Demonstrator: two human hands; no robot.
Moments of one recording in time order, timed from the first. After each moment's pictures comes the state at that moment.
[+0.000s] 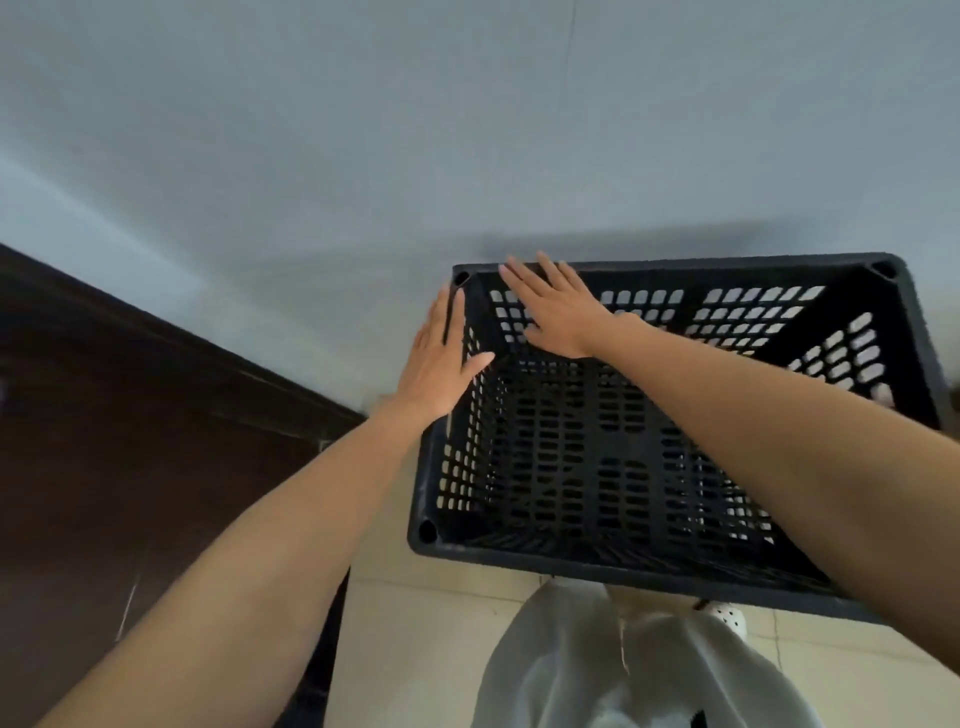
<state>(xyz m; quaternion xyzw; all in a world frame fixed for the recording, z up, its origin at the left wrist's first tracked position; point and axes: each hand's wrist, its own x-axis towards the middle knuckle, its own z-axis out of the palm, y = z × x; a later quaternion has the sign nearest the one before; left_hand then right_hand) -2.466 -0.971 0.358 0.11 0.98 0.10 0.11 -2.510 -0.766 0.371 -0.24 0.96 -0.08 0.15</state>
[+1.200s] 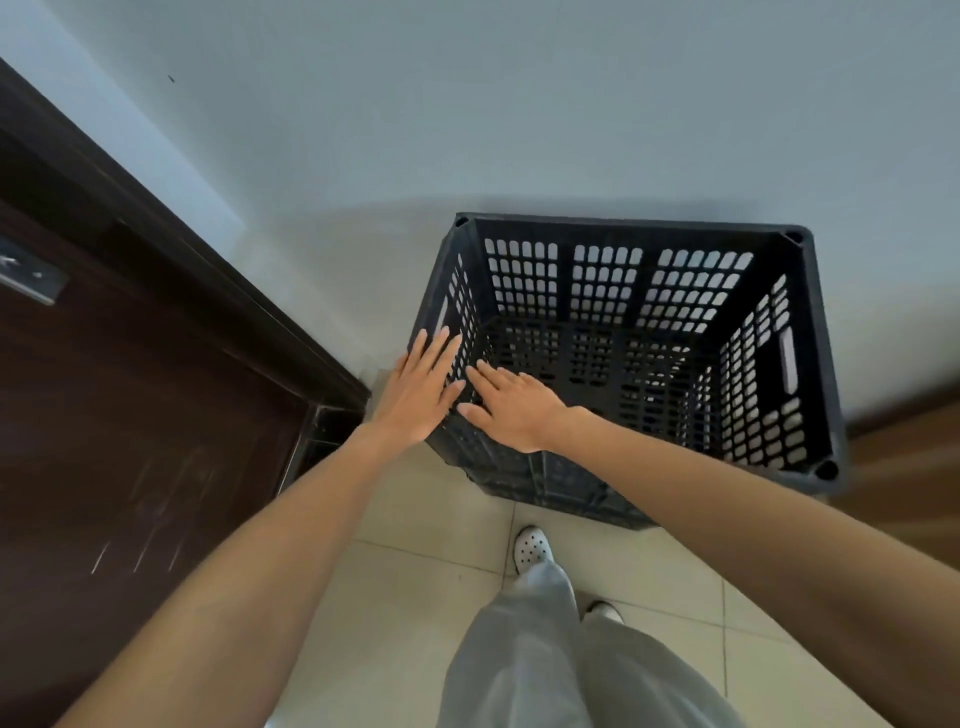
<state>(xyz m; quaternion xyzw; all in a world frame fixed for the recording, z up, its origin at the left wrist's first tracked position) -2.288 -0.968 0.363 0.11 0.99 0.03 0.12 -2.283 -0.786 0.386 -0.26 0.92 -0.13 0.28</state>
